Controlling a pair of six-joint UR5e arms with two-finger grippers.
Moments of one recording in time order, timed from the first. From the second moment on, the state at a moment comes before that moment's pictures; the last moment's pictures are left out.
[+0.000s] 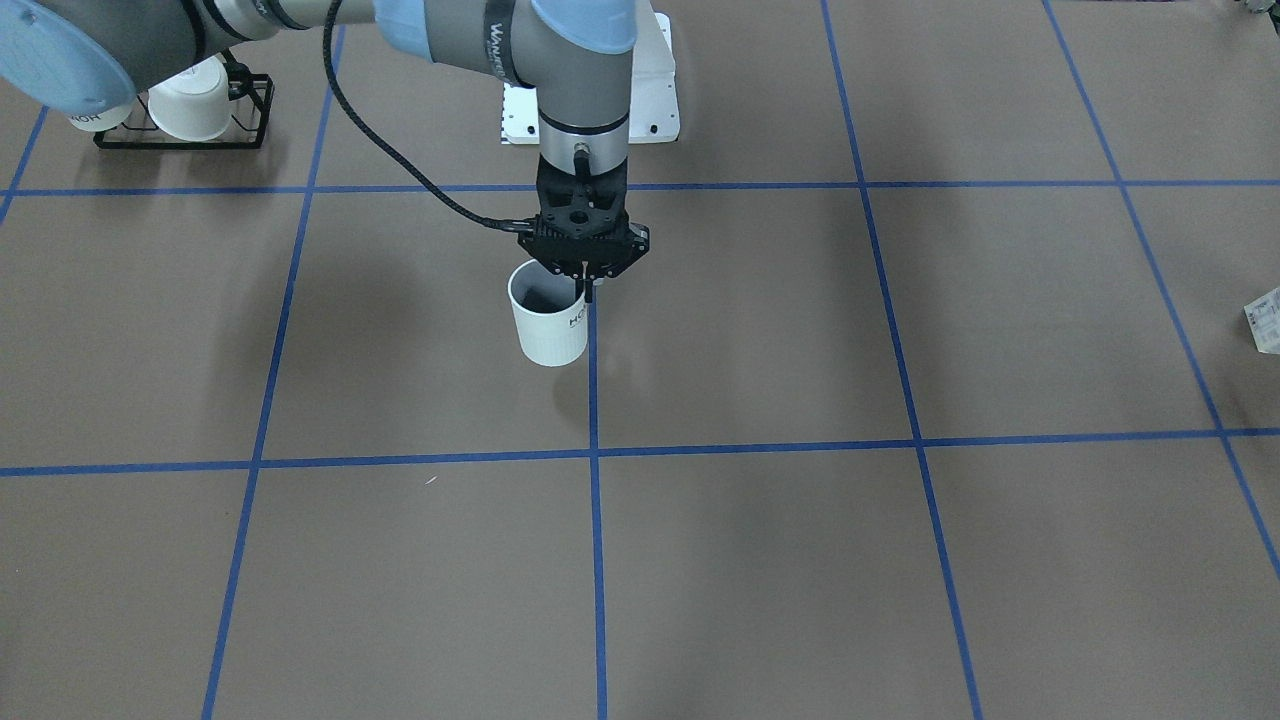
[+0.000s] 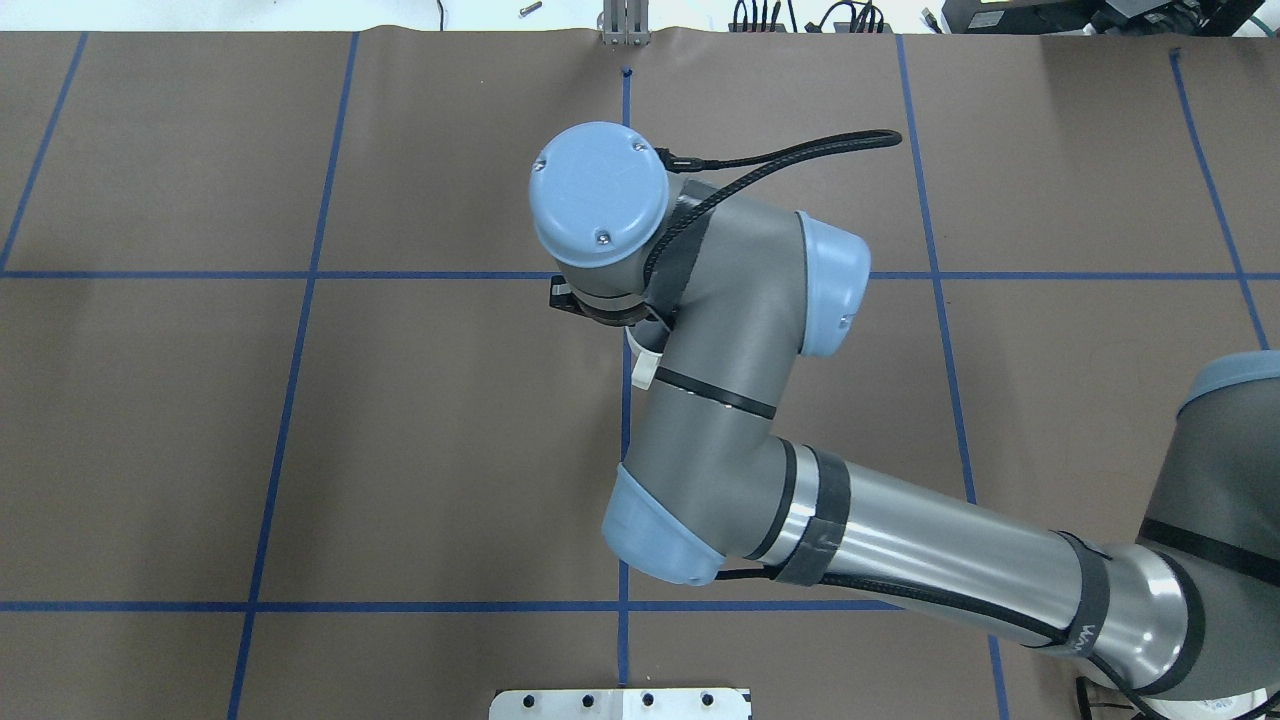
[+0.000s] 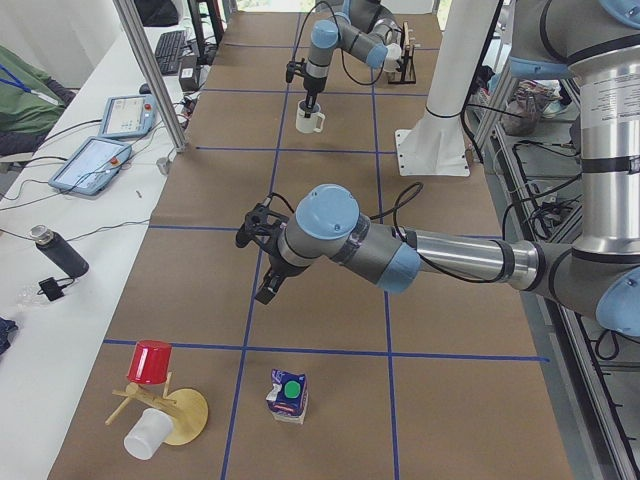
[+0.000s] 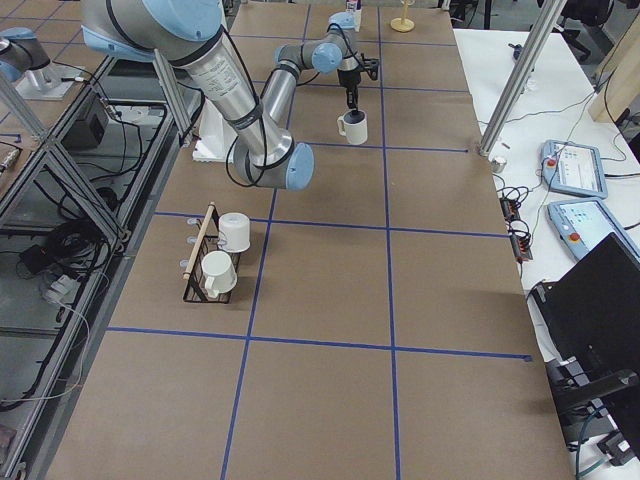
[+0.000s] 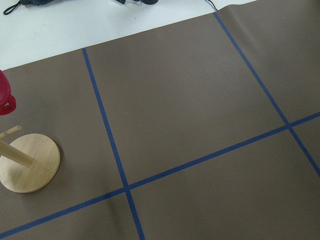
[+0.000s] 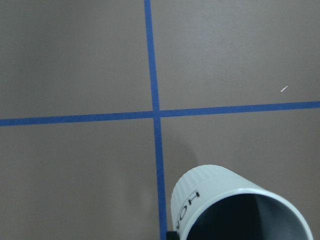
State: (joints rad) left arm -1.70 -1.42 -1.86 -1.97 -2.50 0.04; right arm 0.50 -0.63 1.60 -1.81 1.70 1.27
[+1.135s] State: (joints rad) left arm -1.70 -1.42 -1.86 -1.97 -2.50 0.04; right arm 0.47 -0.57 1.46 -1.79 1.87 1.24
